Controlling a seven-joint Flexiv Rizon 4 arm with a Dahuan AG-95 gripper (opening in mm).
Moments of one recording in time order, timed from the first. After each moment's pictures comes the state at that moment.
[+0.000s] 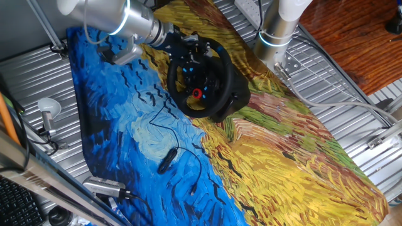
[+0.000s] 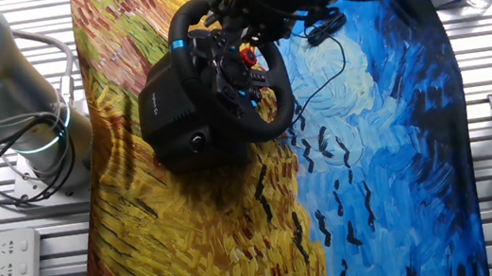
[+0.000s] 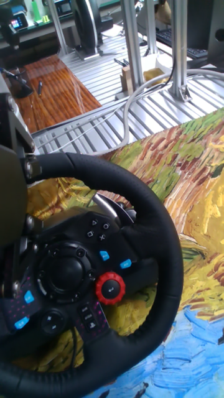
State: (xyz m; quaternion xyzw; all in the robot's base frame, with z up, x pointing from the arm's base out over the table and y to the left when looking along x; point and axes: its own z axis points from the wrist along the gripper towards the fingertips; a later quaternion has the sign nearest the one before) arm 0.345 0.052 0.271 0.50 -0.78 -0.26 0.27
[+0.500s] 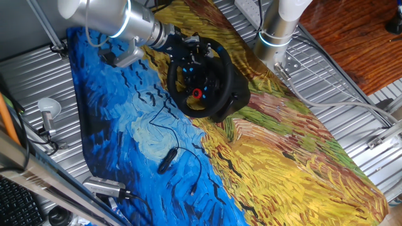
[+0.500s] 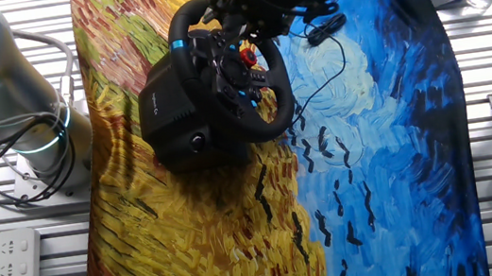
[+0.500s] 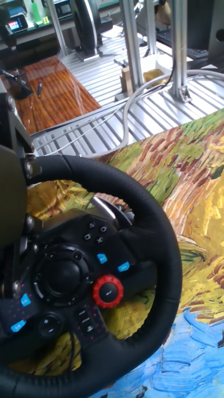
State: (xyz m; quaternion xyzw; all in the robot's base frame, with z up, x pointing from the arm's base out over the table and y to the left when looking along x) arm 0.347 0.052 0.268 0.50 -0.78 -0.26 0.27
